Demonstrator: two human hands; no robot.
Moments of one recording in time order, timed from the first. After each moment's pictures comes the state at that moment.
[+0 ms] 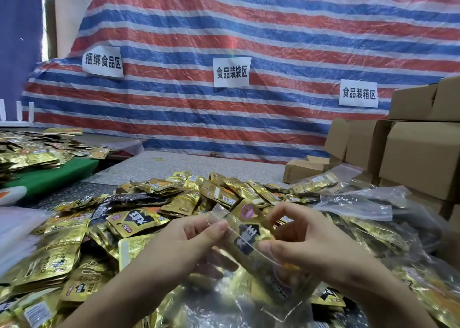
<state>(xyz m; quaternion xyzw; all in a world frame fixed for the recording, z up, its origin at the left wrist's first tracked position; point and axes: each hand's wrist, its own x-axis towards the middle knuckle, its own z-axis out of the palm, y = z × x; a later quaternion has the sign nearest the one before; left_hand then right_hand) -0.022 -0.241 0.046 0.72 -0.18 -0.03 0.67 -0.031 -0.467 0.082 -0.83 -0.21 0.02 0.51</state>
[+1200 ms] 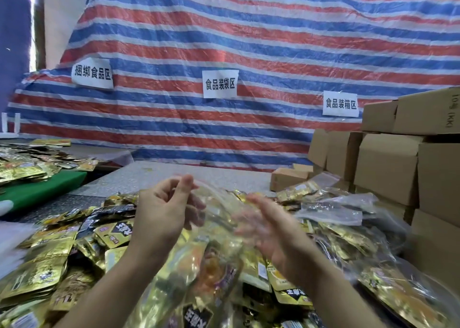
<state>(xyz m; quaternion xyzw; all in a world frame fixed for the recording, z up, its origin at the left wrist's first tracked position) -0.004 -0.264 0.082 0.60 -0.13 0.26 0.74 0.001 -0.463 0.068 -0.63 -0.19 0.01 0.75</state>
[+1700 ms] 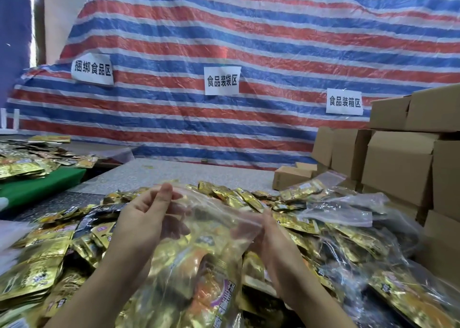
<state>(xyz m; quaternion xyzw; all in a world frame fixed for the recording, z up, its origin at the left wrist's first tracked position) 0.014 -0.237 0.058 0.56 -0.09 0.19 0.80 0.024 -0.446 0.025 -0.71 -0.14 -0.05 0.69</state>
